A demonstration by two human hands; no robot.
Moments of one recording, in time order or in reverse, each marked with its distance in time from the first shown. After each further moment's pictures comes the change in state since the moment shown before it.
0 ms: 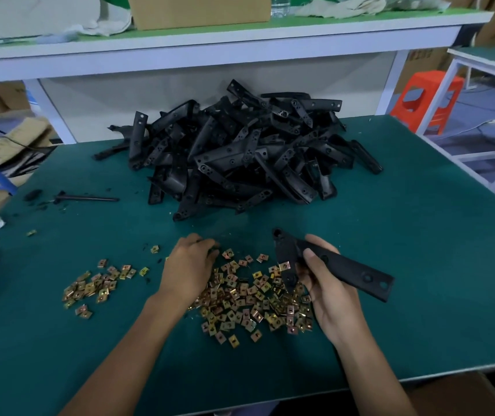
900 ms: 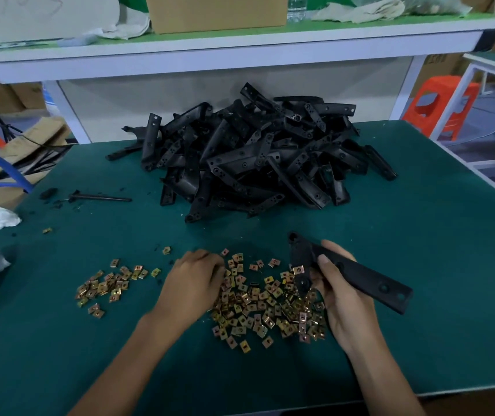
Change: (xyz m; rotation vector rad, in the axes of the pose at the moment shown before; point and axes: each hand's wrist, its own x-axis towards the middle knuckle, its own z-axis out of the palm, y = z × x) left_hand -0.028 -0.008 -0.016 -0.013 -0.020 0.099; right_hand 0.004 0.005 -0.003 -0.053 0.008 -0.054
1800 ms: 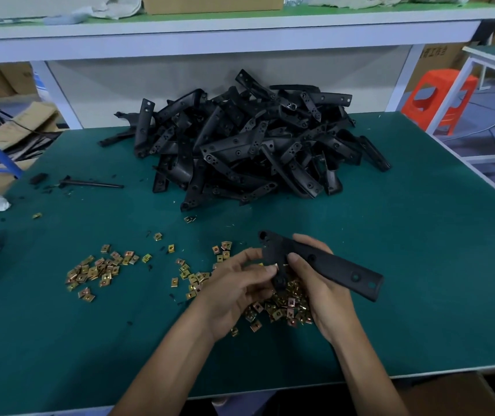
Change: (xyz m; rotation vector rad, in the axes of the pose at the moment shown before) left_hand -0.012 0.097 0.000 -1.593 -0.339 -0.557; right_hand -0.006 0.009 -0.001 -0.268 -0.140 -0.090
